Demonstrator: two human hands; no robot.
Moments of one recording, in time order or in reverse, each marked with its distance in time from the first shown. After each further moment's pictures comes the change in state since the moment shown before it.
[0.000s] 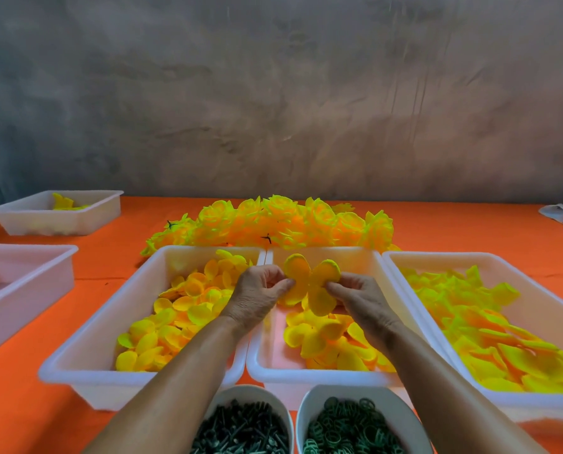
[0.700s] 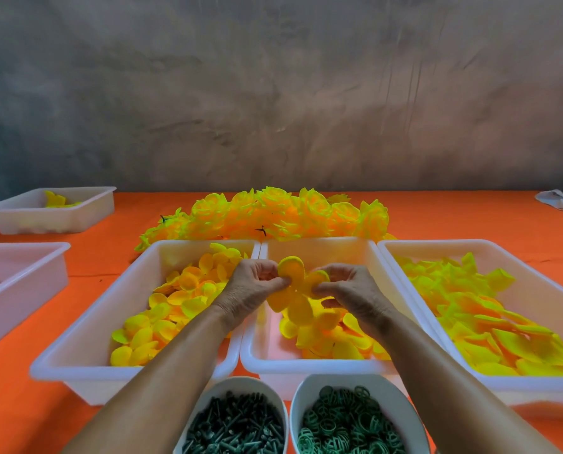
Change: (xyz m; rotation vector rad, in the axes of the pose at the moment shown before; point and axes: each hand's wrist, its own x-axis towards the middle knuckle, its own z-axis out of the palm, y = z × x) left_hand 0.001 -0.002 0.000 -0.152 -0.071 -0.074; right_hand 0.001 -0.001 -0.003 0.016 -0.074 0.020
